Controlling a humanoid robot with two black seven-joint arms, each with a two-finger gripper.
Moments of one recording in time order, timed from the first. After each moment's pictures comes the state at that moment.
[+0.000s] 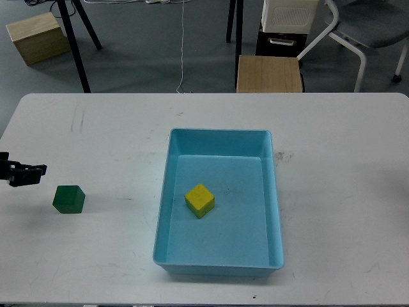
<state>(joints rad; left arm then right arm) -0.70 1.12 -0.37 -1.45 1.67 -0.48 -0.03 0.80 -1.25 0.13 1.52 -0.46 -0.15 0.28</state>
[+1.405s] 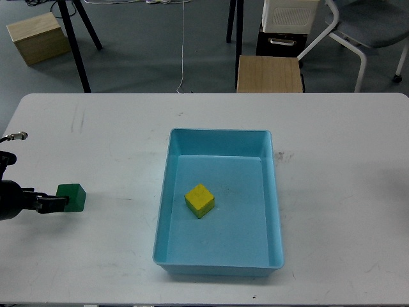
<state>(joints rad) -0.65 0.94 -0.37 -1.35 1.65 -0.49 0.01 0.80 -1.25 0.13 1.51 -0.46 -0.15 0.28</state>
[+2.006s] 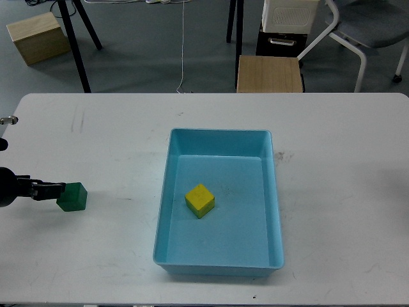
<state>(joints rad) -0.70 0.99 -0.37 -1.38 1.60 -0.49 0.02 0.80 -1.24 0.12 1.51 -0.46 -0.15 0.28</state>
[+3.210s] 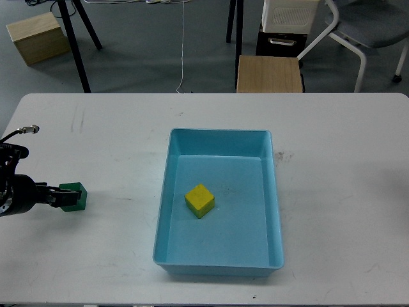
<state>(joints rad) -0.68 0.91 -0.37 -1.38 1.60 -0.49 0.05 0.80 -1.24 0.12 1.51 -0.47 -0.15 0.28</state>
